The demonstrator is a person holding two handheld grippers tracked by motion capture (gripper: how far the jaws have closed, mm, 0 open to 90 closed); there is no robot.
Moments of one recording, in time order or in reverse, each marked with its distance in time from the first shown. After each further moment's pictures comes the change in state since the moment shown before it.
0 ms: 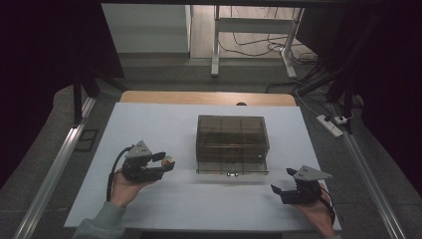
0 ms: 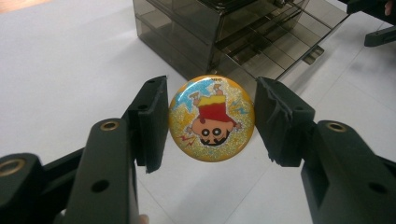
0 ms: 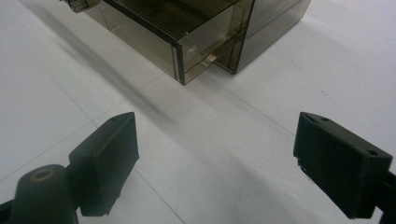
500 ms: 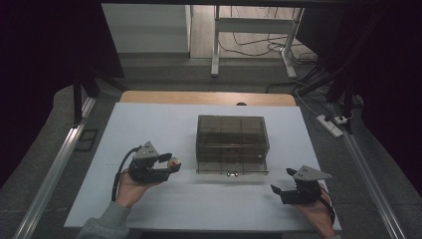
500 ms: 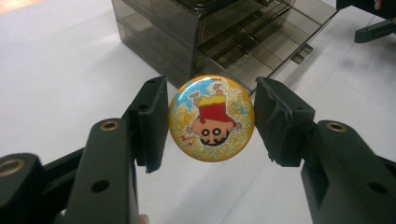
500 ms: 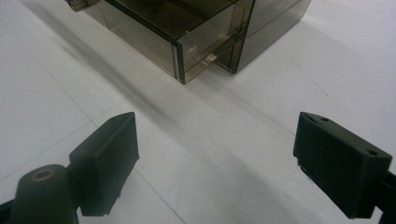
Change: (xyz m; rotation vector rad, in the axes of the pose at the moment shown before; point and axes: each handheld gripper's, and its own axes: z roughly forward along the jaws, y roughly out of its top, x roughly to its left) left arm -0.010 0.005 0.010 0.008 -0.022 0.031; right arm 0.000 0.000 0.000 0.003 0.001 -0.003
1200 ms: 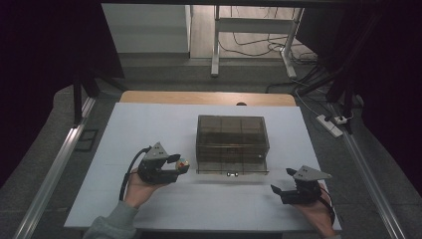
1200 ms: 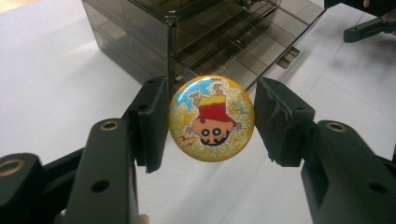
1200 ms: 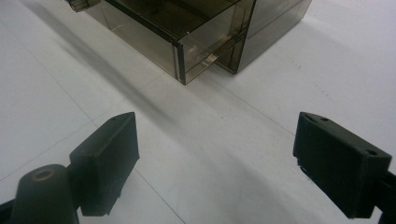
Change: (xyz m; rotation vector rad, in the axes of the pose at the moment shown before) left arm -0.015 0.009 0.016 0.003 -0.025 0.031; right arm 0.000 0.000 0.000 0.000 -0.001 -0.004
